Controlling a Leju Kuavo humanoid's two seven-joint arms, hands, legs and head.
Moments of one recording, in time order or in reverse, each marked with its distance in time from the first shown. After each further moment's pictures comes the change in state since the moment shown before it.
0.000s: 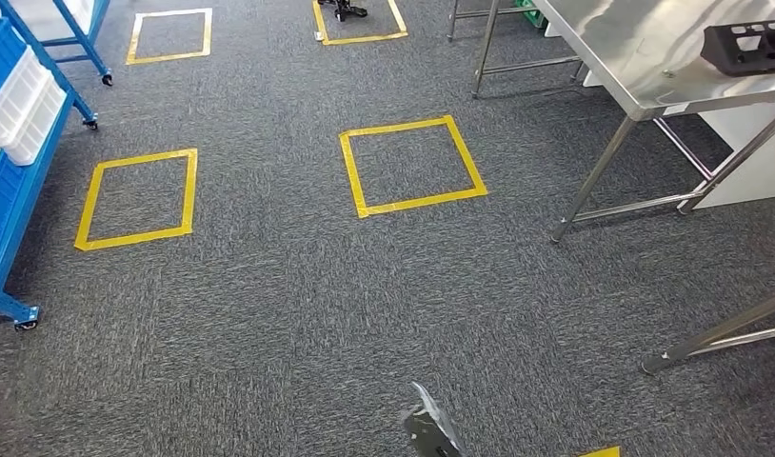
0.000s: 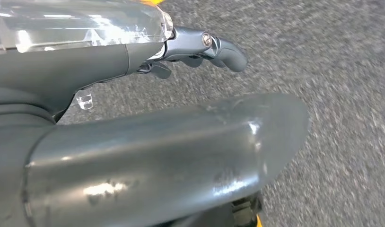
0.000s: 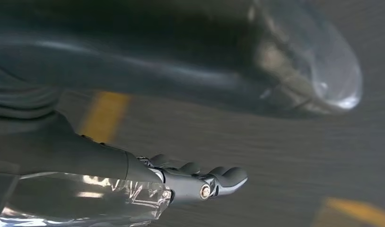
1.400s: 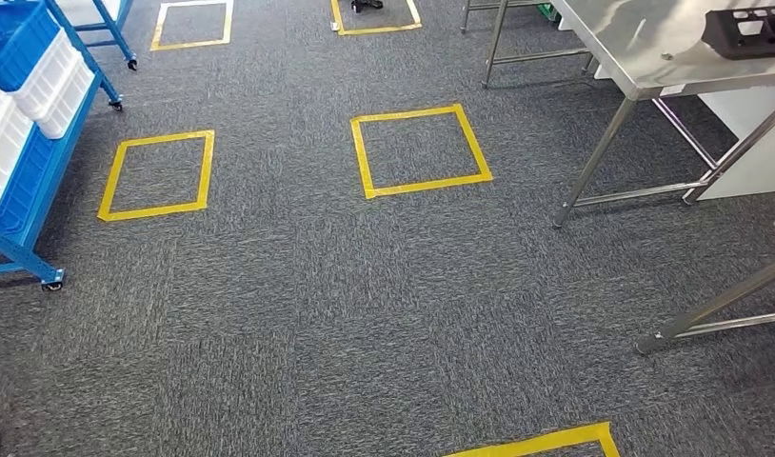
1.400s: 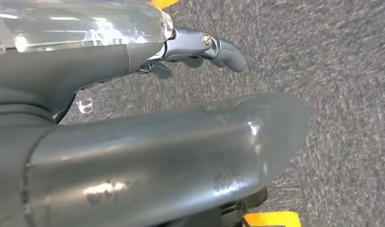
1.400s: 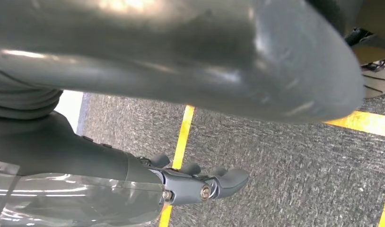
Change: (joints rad) left arm -0.003 0.008 -0.027 0.000 0.033 0.041 0.039; right arm 0.024 0.005 -0.202 0.452 -0.050 0.062 0.318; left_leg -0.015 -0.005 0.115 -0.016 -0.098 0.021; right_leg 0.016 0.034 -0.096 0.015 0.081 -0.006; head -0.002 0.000
